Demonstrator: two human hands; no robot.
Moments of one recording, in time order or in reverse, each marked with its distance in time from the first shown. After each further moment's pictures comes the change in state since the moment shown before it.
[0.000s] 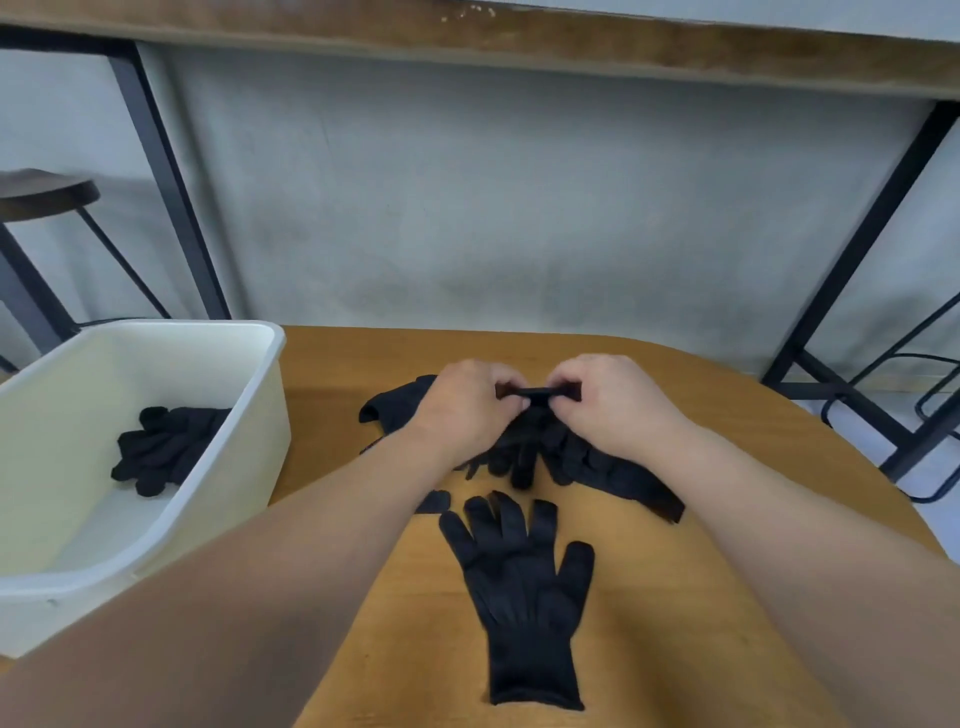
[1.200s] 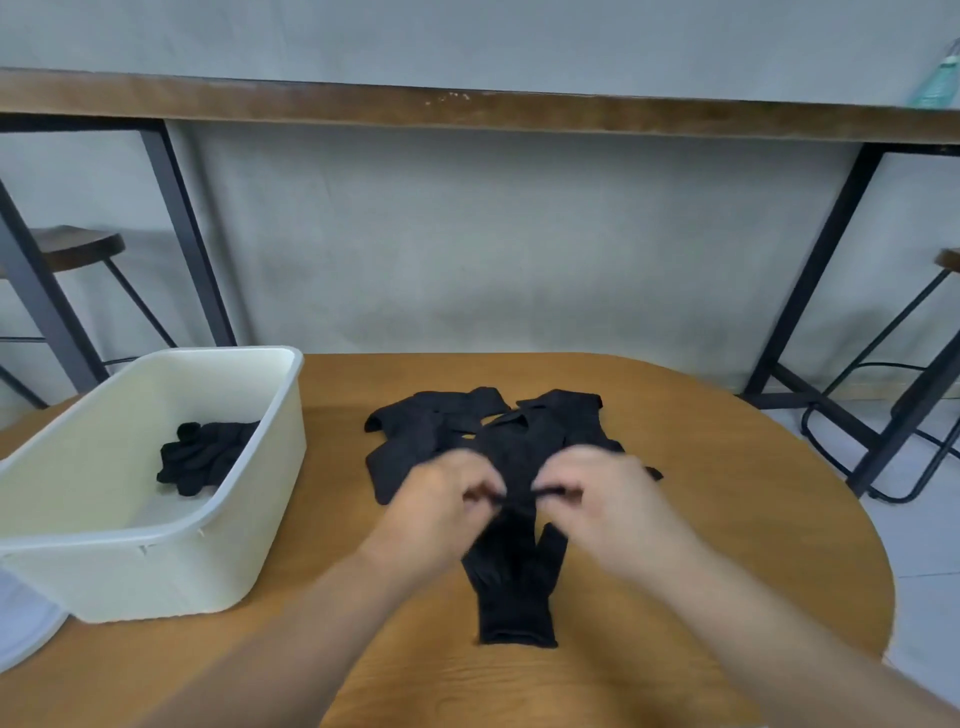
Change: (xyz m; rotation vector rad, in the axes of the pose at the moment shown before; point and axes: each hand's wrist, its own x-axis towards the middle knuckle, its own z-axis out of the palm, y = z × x) left_hand -0.123 -0.004 0.009 0.058 0.013 0.189; right_hand -0.130 -0.023 0.005 0.137 0.052 -0.139
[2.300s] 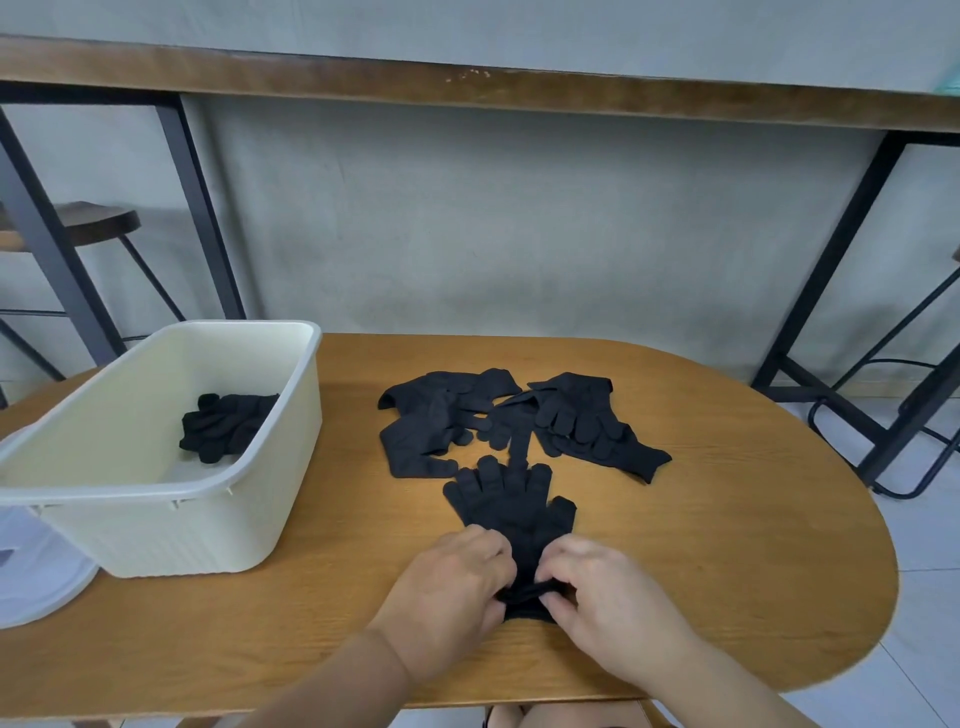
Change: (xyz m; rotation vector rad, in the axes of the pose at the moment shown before) left_hand -0.066 -0.028 0.047 0.345 -0.185 0.297; right_hand -0.065 0.002 0.061 -0.098 -0.224 0.046
